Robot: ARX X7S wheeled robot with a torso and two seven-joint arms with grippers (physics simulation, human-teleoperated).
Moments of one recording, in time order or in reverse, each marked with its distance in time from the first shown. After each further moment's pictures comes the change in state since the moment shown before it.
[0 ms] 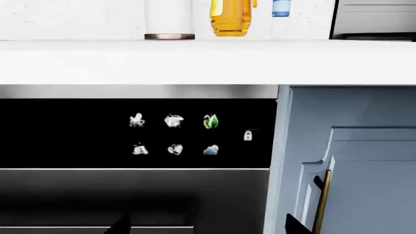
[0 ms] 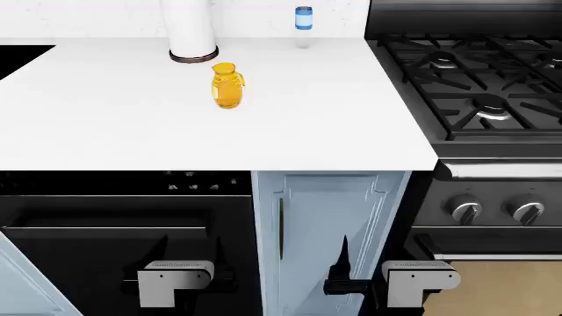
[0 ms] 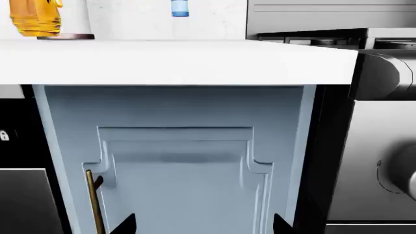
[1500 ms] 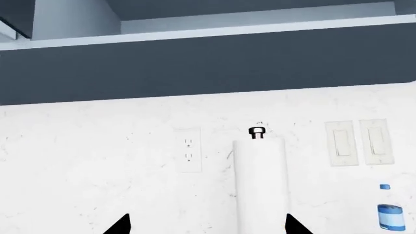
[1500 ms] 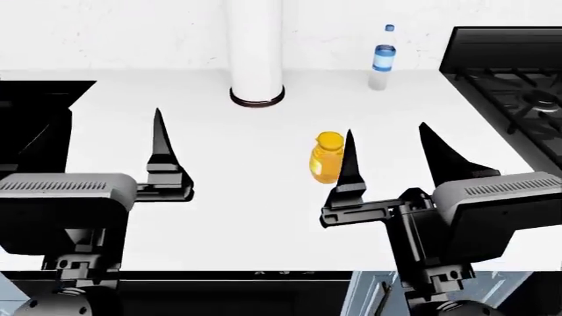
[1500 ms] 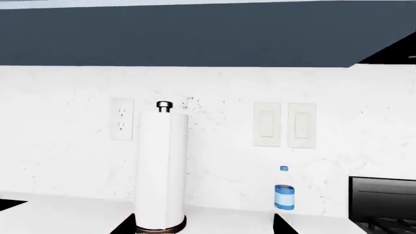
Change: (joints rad) left arm -0.257 -0.187 0.006 0.823 -0.136 -0.562 -0.149; right arm 0.271 0.163 -0.150 -0.926 0.206 0.758 0.196
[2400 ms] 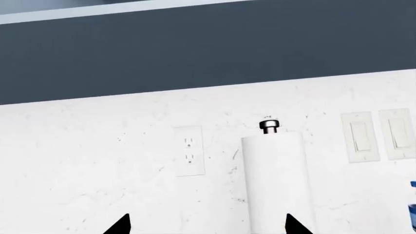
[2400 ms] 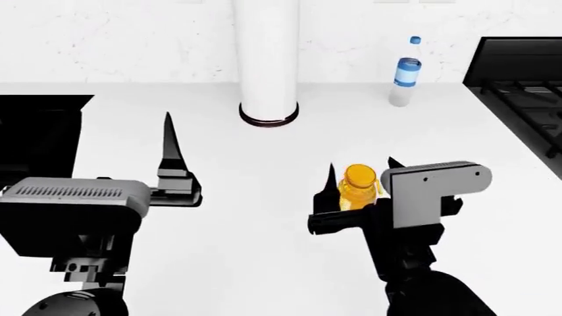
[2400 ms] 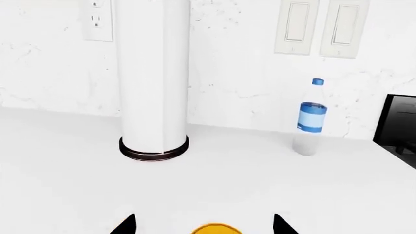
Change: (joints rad) left arm 0.010 -0.037 0.054 -0.004 0.006 0.025 -0.029; right arm 0.114 -0.019 -0.017 0.101 0.104 0.375 0.103
